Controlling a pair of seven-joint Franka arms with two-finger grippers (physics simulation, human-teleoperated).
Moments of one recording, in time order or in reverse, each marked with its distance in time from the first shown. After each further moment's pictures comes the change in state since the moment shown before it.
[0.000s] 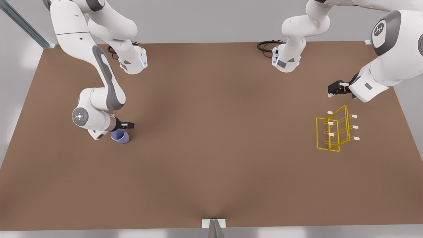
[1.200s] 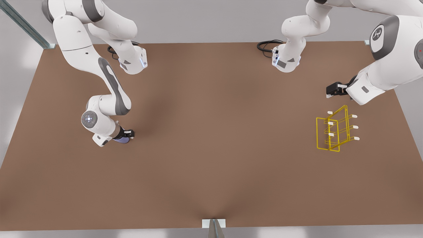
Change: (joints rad) left arm -0.001 0.015 -0.001 -0.005 0.000 -0.013 0.020; right arm 0.001 0.124 0.000 -0.006 -0.095 0.268 -0.058
